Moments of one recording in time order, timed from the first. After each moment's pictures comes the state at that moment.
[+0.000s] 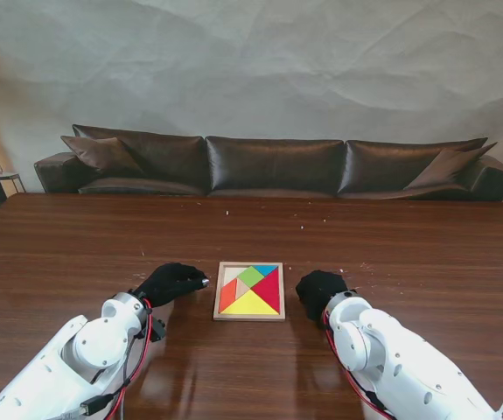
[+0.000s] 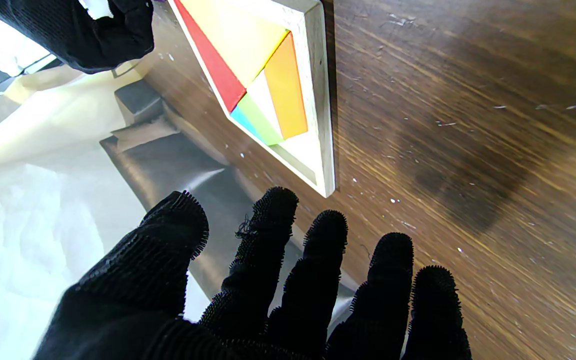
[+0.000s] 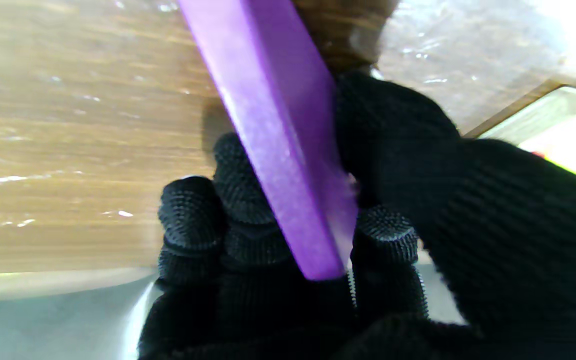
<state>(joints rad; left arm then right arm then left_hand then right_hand) 1.47 -1.12 -1.18 -1.39 0.31 -0.13 -0.06 -1.27 -1.09 0.83 -1.32 -0.84 0.20 0.03 0.75 -0.27 0.46 -0.08 0.84 0.22 0.26 0.43 0.80 0.31 0.14 0.36 0.46 0.39 0.21 0.49 0.11 0.33 0.30 0.94 0.67 -1.25 1.40 -0.39 1.06 -0.16 1.33 0.92 1.22 0.03 0.78 0.54 1.28 0.00 1.04 0.70 0.76 0.04 1.42 0.80</state>
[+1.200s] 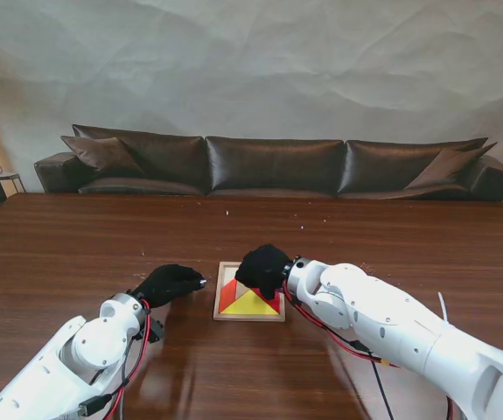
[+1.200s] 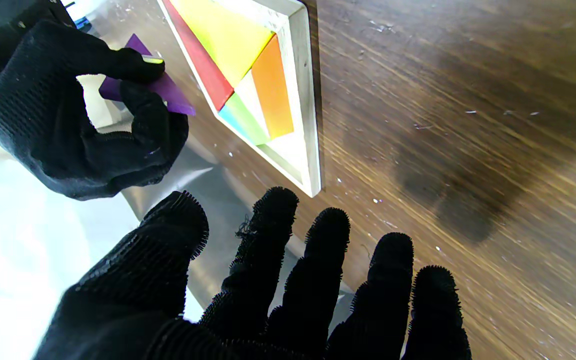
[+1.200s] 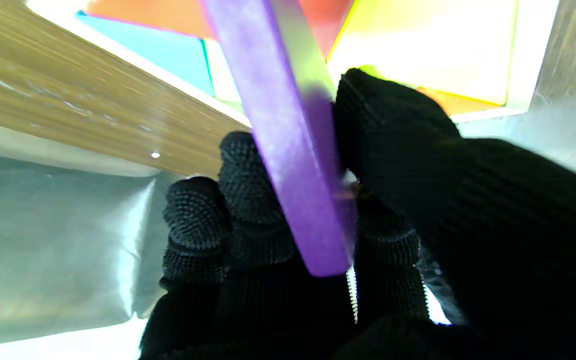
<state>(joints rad) 1.48 -1.12 -1.19 -1.40 0.31 -0.09 -0.06 -0.81 -1.19 0.33 -0.96 -0.85 -0.32 -0.30 0.75 -0.27 0.46 -0.08 0.84 0.22 0.26 0.43 0.83 0.32 0.14 0.36 0.46 0.39 0.21 0.49 0.11 0.33 0.30 0.94 0.67 -1.25 1.39 -0.39 1.06 -0.17 1.34 0.92 1.14 0.03 0.78 0.54 1.28 -0.02 1.04 0.69 0.76 0.00 1.42 0.80</state>
